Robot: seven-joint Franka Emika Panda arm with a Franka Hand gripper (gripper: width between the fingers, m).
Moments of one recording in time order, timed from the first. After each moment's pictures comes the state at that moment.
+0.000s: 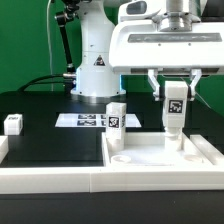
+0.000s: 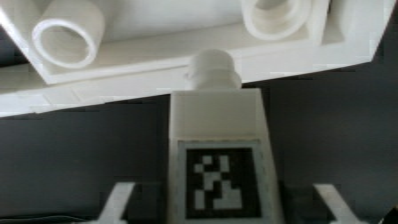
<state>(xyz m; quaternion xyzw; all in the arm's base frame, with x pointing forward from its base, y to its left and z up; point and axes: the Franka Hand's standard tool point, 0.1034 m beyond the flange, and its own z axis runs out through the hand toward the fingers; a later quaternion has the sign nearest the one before) 0.617 0.077 0.121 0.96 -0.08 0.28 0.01</state>
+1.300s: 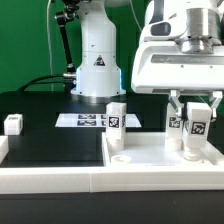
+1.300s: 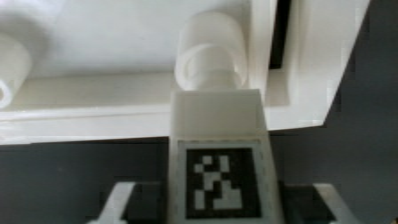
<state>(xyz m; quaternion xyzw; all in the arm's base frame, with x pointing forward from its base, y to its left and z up) 0.618 0.112 0.089 0.96 -0.04 0.27 0.02</state>
